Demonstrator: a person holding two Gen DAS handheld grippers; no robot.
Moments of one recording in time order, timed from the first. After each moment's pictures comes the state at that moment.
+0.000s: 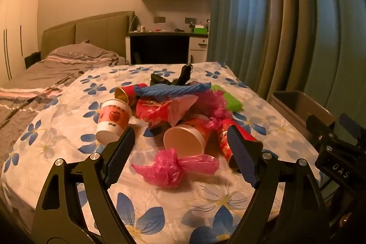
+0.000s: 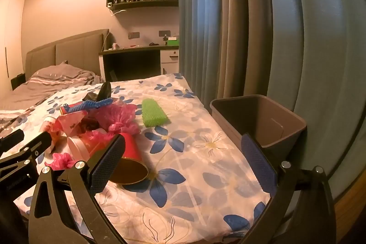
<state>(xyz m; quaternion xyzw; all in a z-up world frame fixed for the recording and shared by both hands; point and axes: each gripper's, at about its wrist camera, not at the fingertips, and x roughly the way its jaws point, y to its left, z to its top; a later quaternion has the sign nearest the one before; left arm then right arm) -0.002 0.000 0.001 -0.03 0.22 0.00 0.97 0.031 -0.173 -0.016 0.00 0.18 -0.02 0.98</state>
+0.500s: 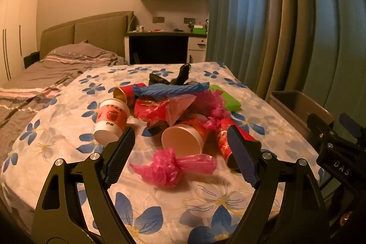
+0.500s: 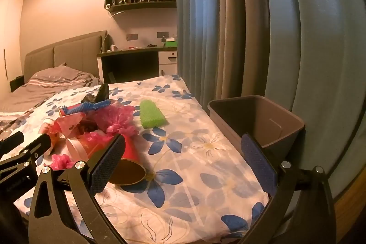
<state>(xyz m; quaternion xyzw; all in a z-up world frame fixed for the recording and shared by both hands) -0.002 0.000 0.001 -0.02 0.22 0.00 0.97 0.030 -0.174 -0.016 0.01 0.18 -0.02 0.98</state>
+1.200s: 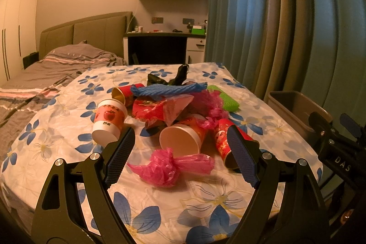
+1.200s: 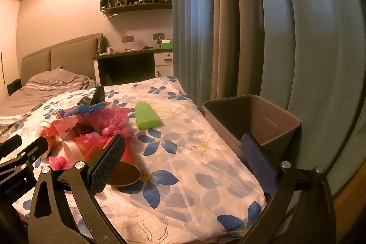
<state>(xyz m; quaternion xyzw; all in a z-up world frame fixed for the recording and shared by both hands) -0.002 0.001 0.000 -0.03 0.22 0.00 0.97 0.024 -0.184 -0.012 0.01 0.17 -0.03 0.98</state>
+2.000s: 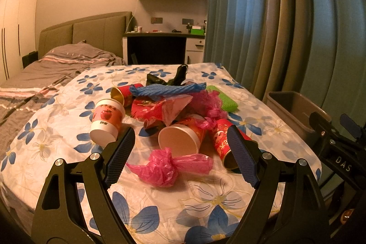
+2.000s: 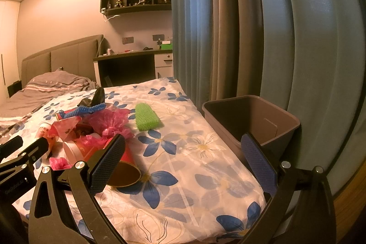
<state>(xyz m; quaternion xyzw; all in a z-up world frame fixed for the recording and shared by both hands) -0.002 0.001 0.000 -0.03 0.22 0.00 0.97 0.025 -0.185 -0.013 0.02 0.17 -0.03 0.98</state>
